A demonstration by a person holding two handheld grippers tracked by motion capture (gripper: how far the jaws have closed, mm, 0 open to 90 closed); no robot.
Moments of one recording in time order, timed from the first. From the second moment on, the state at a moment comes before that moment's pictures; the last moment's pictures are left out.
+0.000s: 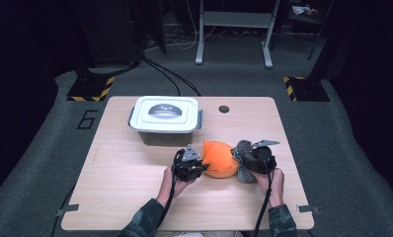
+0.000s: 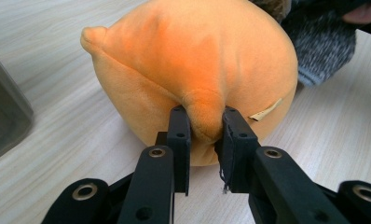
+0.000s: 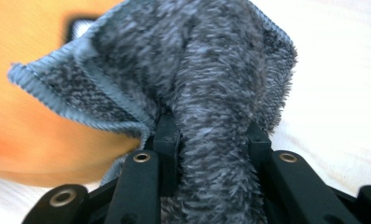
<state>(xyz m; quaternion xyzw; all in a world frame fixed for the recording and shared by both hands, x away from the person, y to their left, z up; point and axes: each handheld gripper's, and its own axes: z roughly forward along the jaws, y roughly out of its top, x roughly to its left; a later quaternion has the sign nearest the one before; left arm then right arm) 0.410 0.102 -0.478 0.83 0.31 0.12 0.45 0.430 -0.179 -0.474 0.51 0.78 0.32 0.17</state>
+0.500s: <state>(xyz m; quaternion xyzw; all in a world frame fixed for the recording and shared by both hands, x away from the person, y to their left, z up) 0.410 0.103 -0.478 0.83 0.31 0.12 0.45 0.429 -0.192 -0.482 0.53 0.77 0.31 0.19</state>
